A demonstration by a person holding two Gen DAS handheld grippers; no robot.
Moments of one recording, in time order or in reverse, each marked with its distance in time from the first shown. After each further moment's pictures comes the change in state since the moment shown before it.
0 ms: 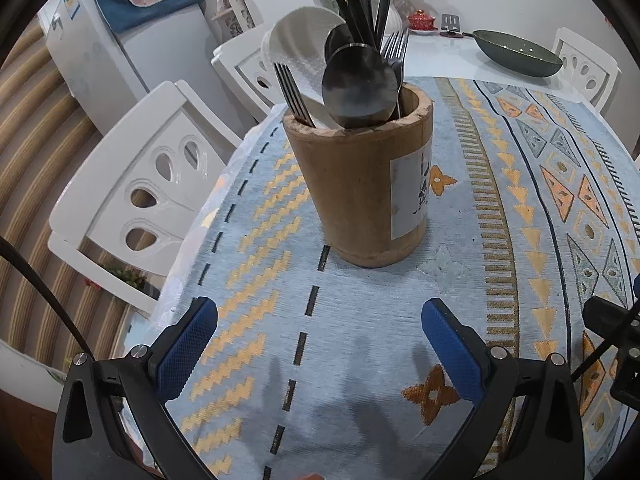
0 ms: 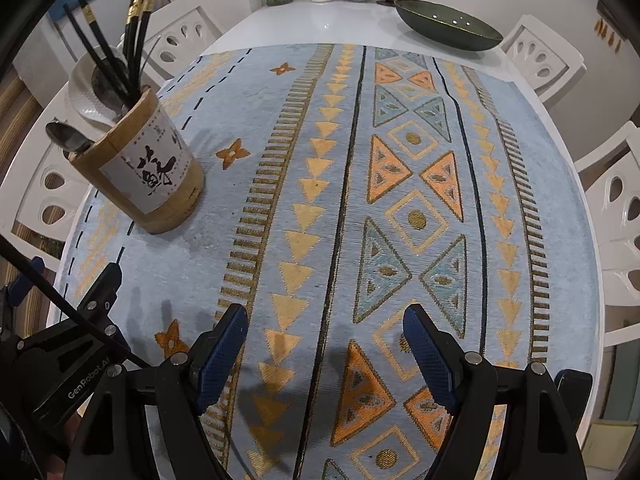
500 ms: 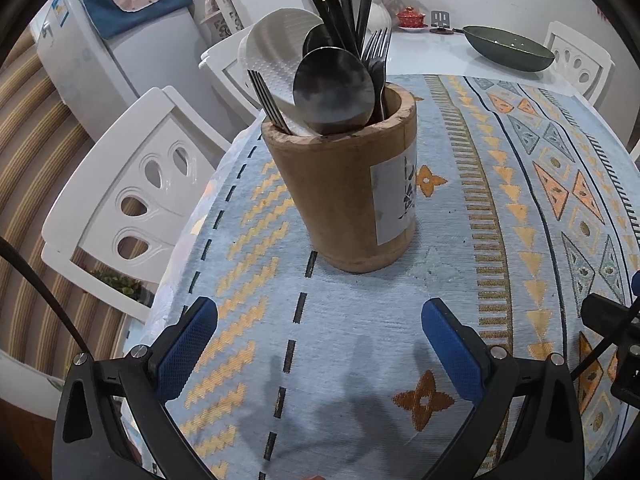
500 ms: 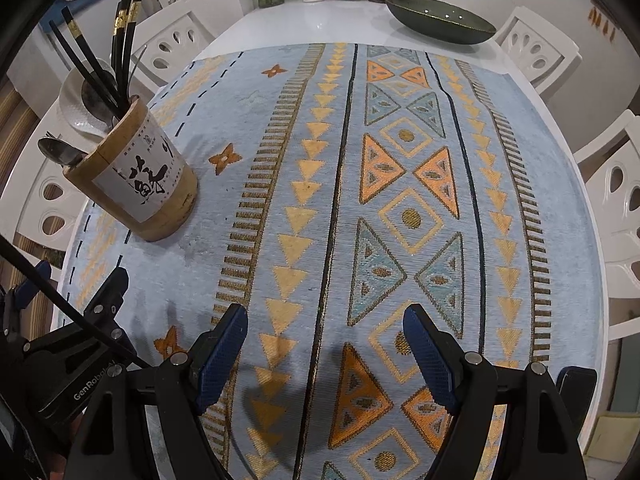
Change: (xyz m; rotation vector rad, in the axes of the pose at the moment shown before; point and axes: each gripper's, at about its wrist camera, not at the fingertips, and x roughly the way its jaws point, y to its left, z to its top) left arm 0.001 -0.008 0.005 0.031 -0.005 -0.013; right arm 0.002 -0.006 0.002 0.021 0.004 0.003
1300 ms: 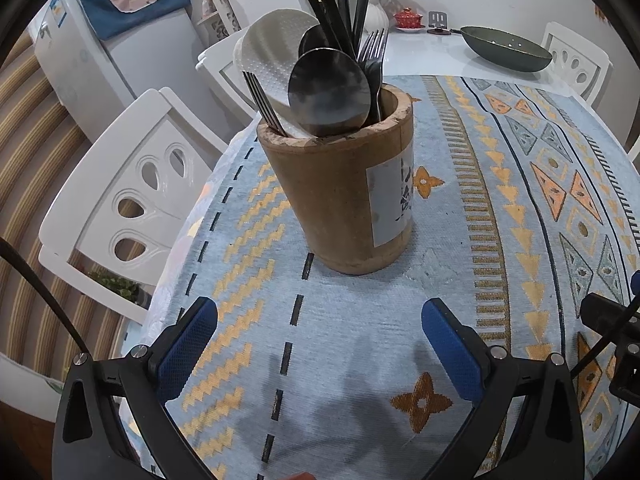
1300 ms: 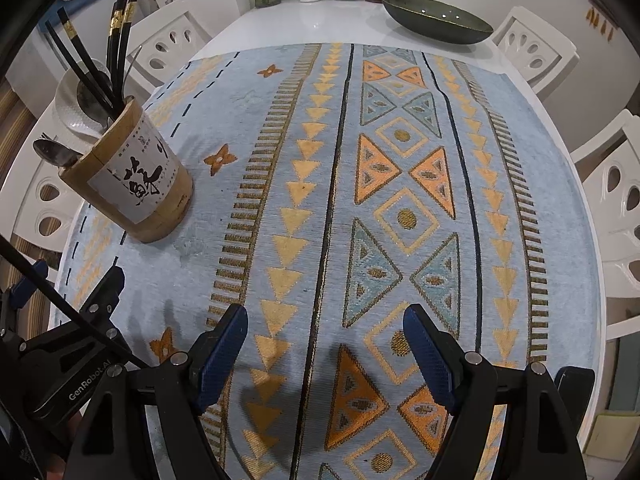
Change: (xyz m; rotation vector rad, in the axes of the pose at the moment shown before) left arm 0.000 -0.002 0.001 0.005 -0.001 -0.011; right arm 0.000 -0.001 0.000 0.000 0.001 -0.012
